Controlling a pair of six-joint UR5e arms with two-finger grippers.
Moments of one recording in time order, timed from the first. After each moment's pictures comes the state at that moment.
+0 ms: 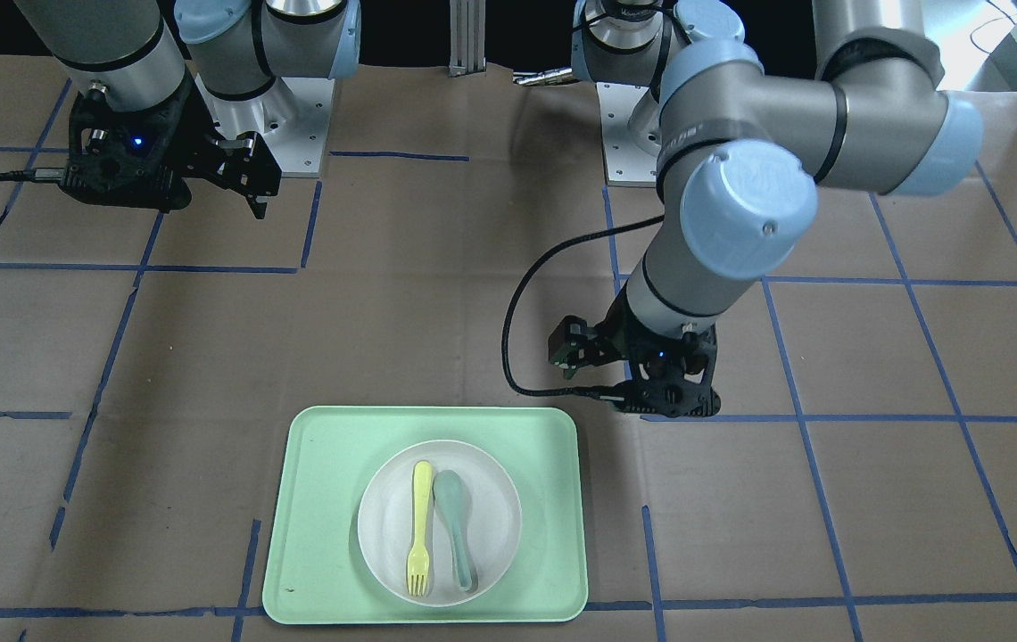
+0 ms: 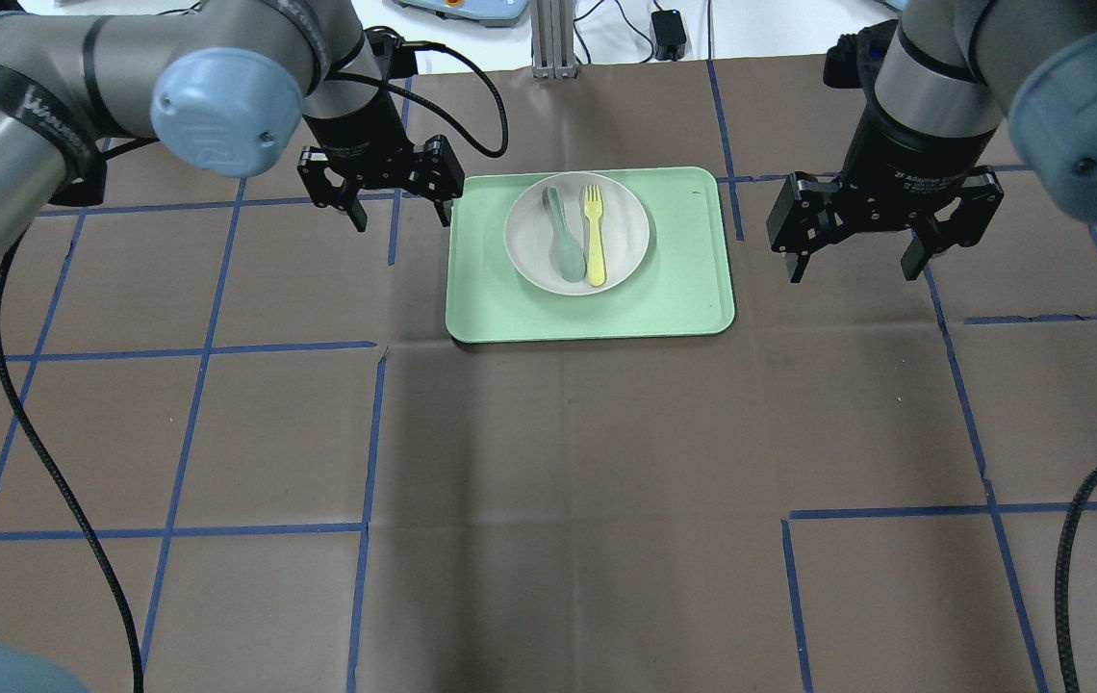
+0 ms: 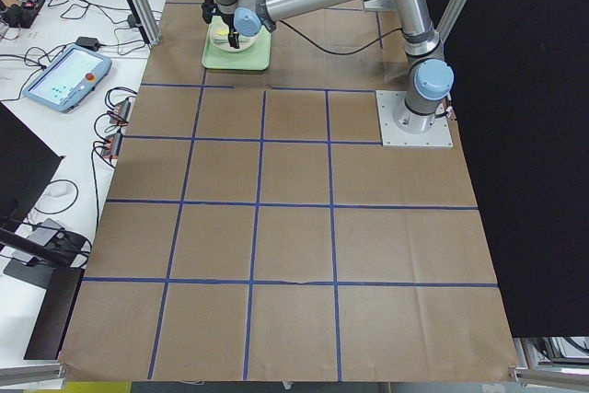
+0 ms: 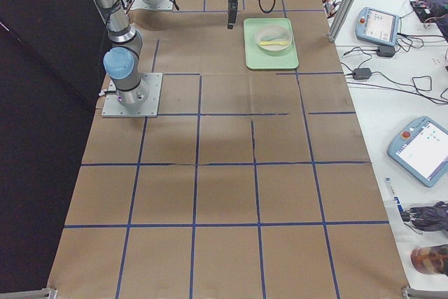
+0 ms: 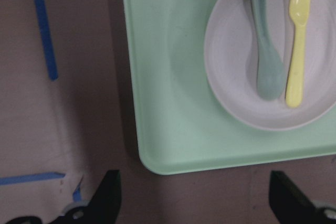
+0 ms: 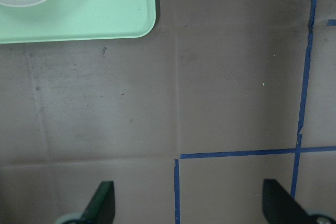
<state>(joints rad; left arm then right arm) -1.67 -1.86 -1.45 -1.48 1.51 -0.06 1.58 -1.60 1.62 -1.50 -1.59 0.04</state>
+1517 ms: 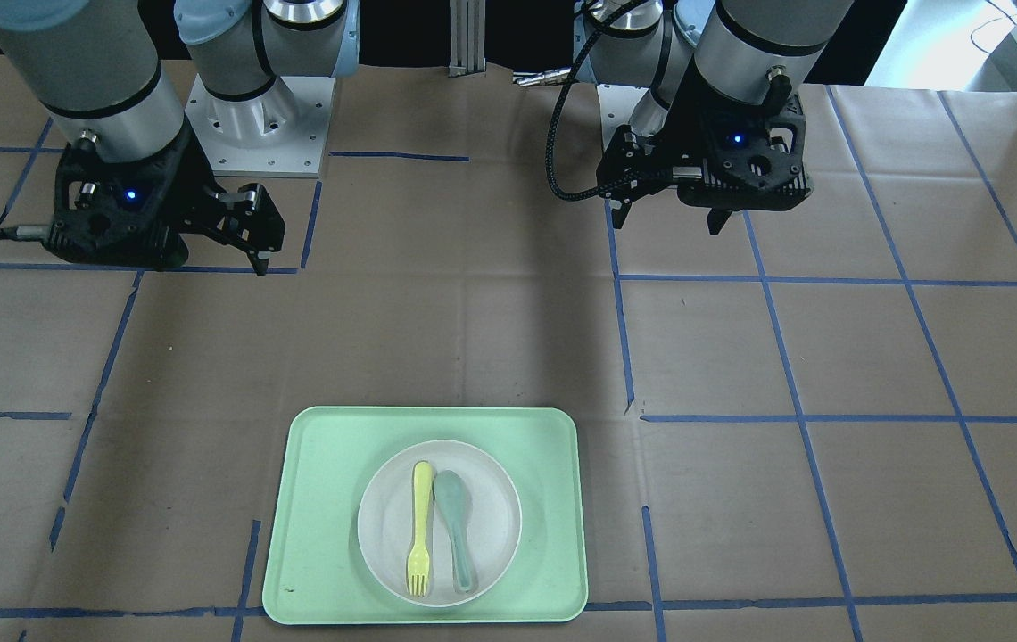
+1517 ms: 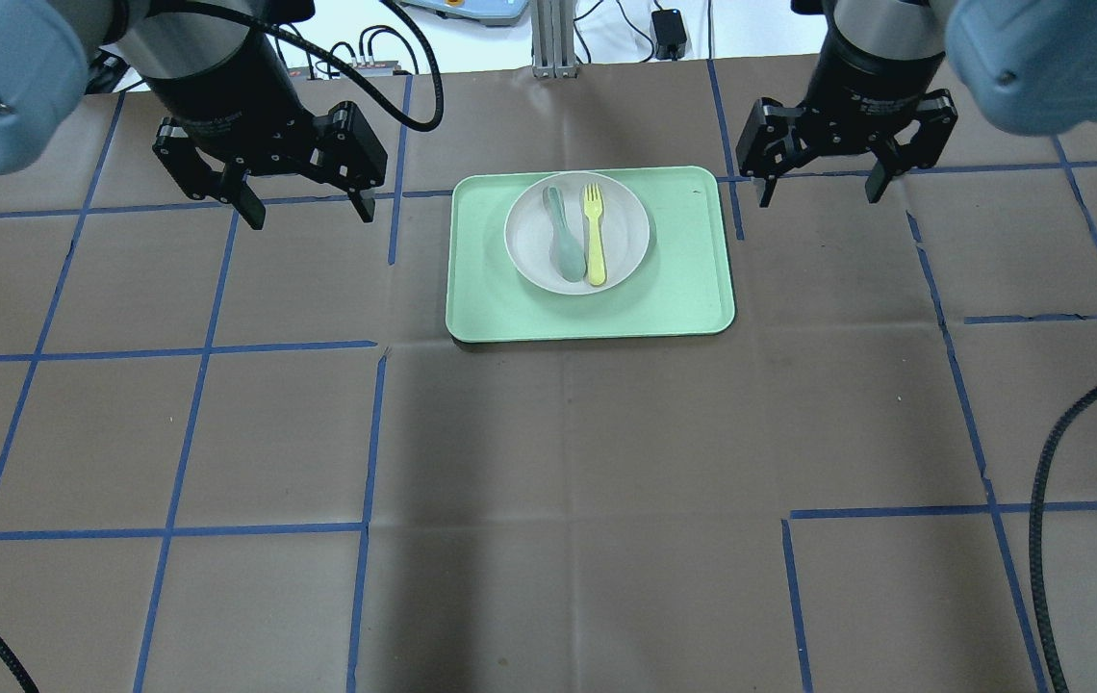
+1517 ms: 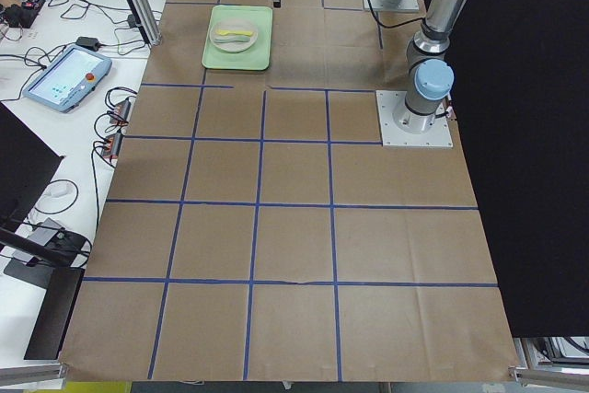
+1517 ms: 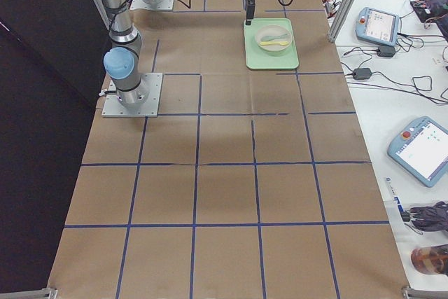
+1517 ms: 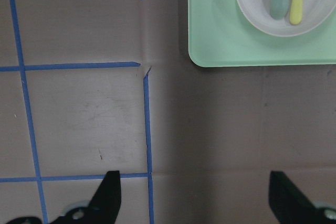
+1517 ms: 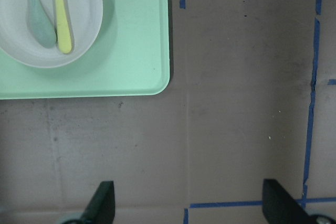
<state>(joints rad) -1.65 -1.62 -1.45 -1.65 1.53 -0.06 1.63 -1.42 1.44 -1.58 -1.59 0.07</state>
